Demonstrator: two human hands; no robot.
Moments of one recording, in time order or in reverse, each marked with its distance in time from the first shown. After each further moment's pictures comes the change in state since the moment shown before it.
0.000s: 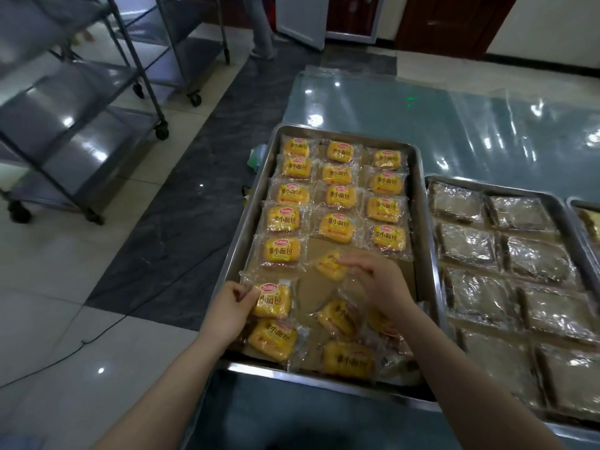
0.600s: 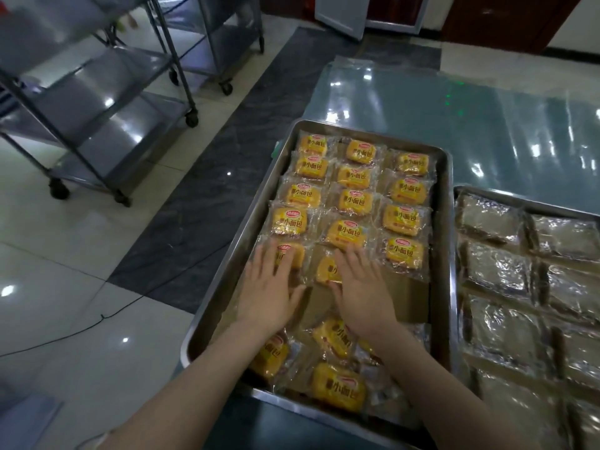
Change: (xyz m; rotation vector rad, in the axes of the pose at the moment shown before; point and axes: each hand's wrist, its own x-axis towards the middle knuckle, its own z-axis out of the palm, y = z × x) left_hand 0.024 0.047 0.058 0.751 0.082 0.380; right_hand 0.025 0.018 0.041 -0.620 -0.147 -0.094
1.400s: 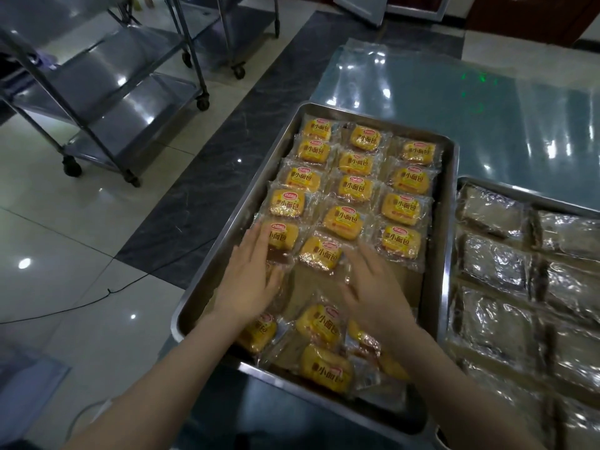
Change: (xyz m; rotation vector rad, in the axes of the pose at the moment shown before) left_hand -0.023 -0.008 -0.004 -0.230 0.135 -0.009; right_hand -0.034 0.024 -0.026 0.231 -0.047 -0.040
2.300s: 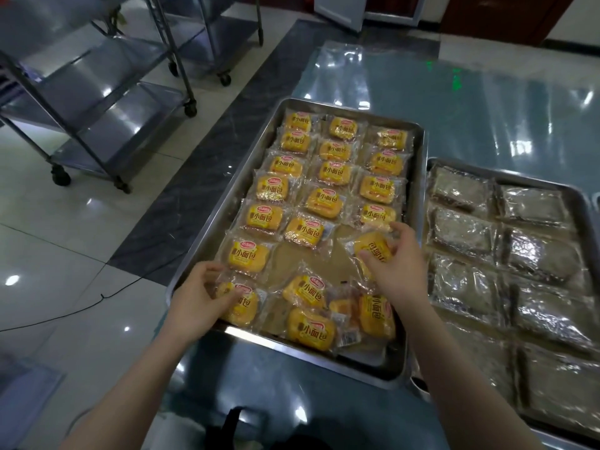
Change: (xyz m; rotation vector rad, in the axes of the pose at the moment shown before) left_hand -0.078 -0.029 -0.024 -0.434 0.008 -0.363; right_hand -0.034 0.033 -0.025 0.496 0.369 0.422
